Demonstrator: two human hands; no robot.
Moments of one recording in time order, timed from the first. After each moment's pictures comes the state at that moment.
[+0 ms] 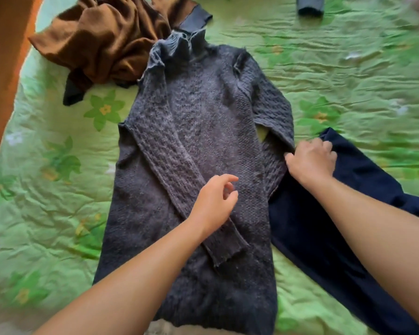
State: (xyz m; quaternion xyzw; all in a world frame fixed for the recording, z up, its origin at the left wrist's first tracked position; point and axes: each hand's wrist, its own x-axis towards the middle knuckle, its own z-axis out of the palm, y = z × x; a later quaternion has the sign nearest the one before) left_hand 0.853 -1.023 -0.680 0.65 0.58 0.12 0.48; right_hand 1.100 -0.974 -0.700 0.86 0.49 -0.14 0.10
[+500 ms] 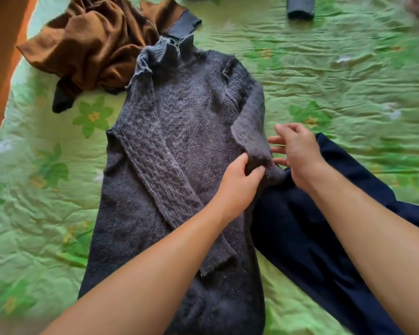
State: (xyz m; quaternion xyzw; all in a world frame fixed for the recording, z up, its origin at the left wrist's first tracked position) left_hand 0.953 -0.988 -0.666 0.48 0.56 0.28 0.62; right_hand 1.090 -0.950 -0.640 0.69 0.20 -0.56 -0.42
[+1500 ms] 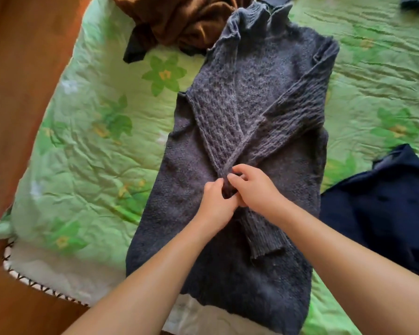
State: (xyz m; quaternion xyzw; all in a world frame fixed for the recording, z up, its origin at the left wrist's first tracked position) left_hand 0.761 -1.049 -0.694 0.40 0.71 0.17 0.56; right_hand 0.876 -1.005 -0.674 0.66 0.48 -0.57 -0.09
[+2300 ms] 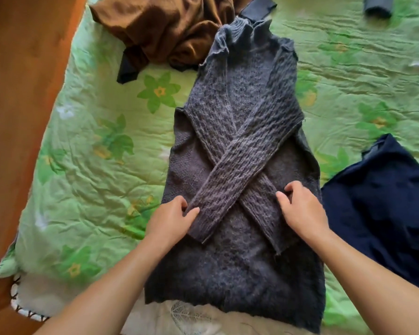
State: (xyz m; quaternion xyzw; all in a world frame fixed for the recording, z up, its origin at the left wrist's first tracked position) left_hand 0.632 -1.056 -0.700 0.60 0.72 -0.10 0.33; right_hand 0.945 -1.059 -0.698 0.80 0.51 -0.32 0.01
